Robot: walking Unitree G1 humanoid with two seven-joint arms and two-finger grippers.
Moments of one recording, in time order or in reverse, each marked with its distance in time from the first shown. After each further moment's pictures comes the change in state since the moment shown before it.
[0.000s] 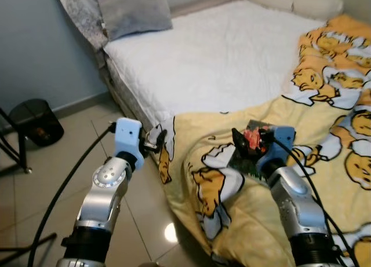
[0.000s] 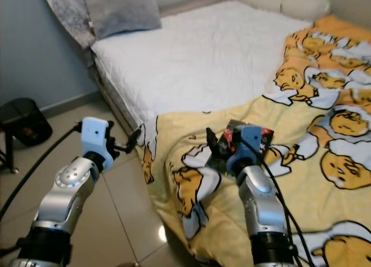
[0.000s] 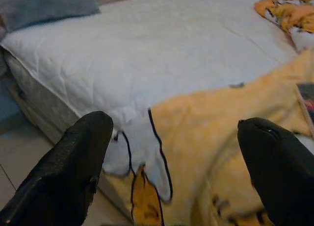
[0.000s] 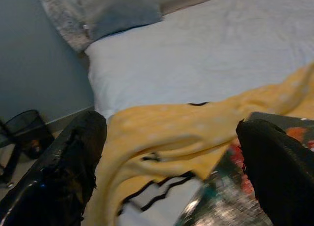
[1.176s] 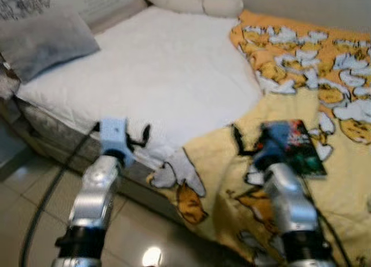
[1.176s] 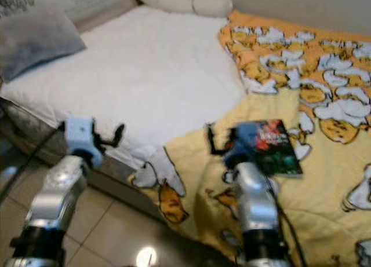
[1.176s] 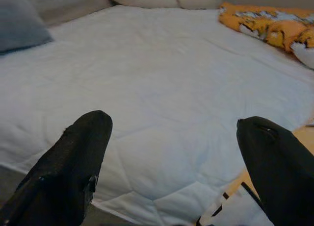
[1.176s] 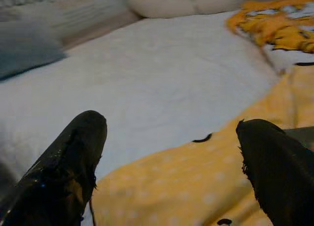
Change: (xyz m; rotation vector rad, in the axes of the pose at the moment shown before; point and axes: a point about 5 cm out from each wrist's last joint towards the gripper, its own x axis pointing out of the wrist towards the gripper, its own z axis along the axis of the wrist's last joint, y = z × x) left arm -0.001 0.027 0.013 -0.010 -0.055 0.194; right arm 0.007 0.007 0.005 -0.019 -0.043 -0.059
